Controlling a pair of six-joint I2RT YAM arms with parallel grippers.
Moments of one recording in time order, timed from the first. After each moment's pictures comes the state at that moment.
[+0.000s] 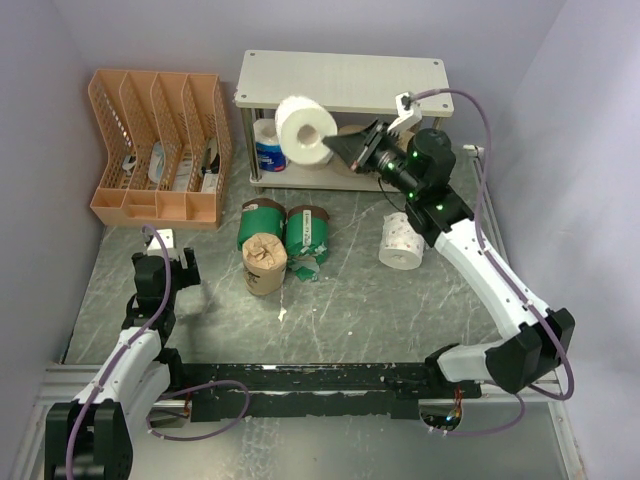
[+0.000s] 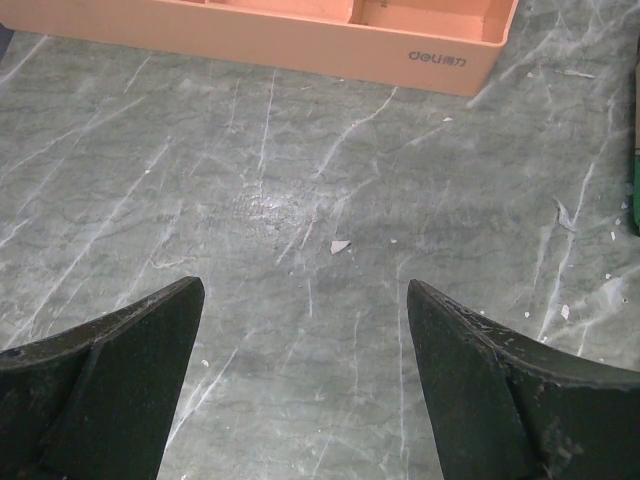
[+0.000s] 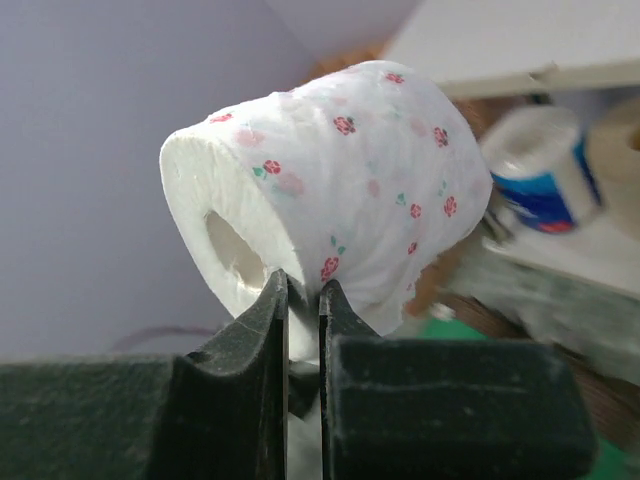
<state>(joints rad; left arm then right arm) 0.00 0.78 0.16 0.21 -0.17 -0.03 0.48 1.31 1.31 0.03 -0.28 0.63</state>
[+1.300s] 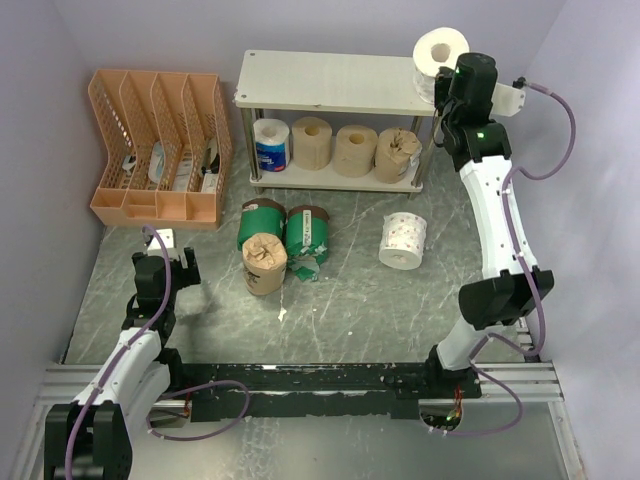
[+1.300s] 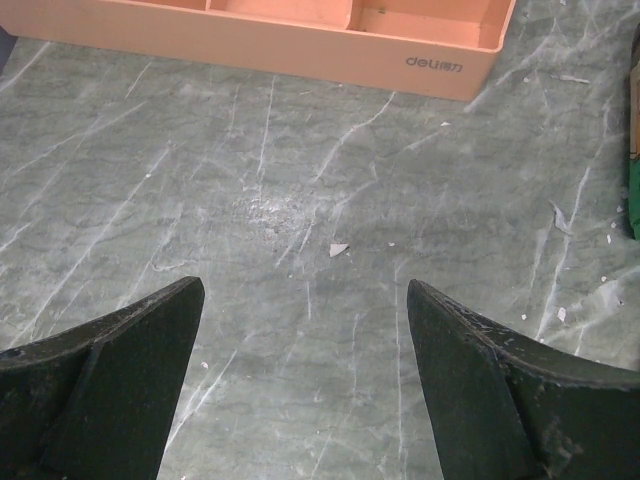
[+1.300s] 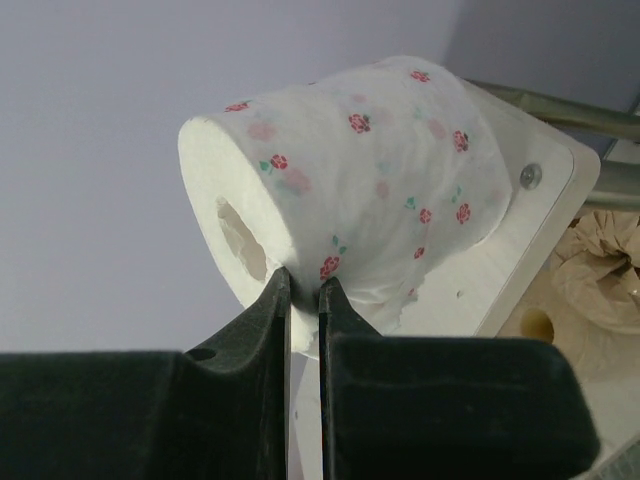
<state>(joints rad) -0.01 0.77 0.16 0.22 -0.18 -0.03 0.16 1.67 2.01 -0.50 0.48 1.36</state>
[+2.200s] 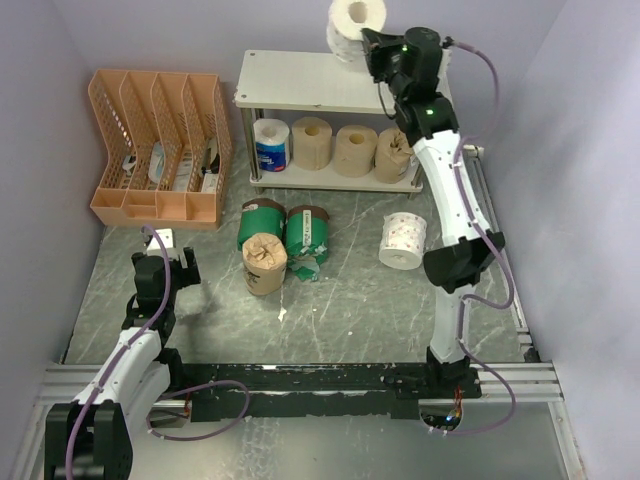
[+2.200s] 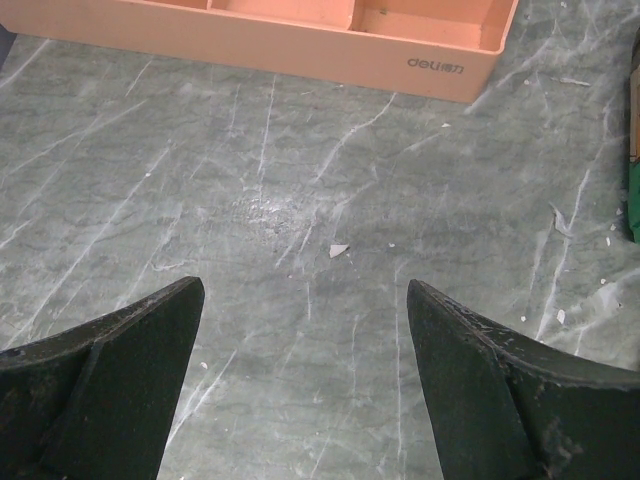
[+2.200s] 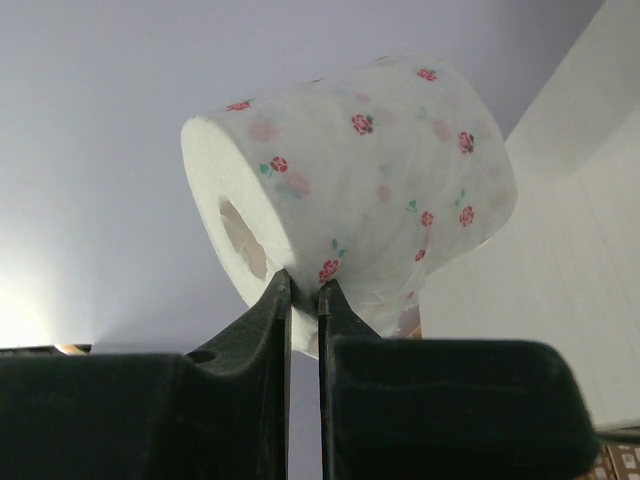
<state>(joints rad) 0.00 0.77 0.16 0.22 -0.18 -0.04 0.31 2.04 2.49 -0.43 0.21 1.43</state>
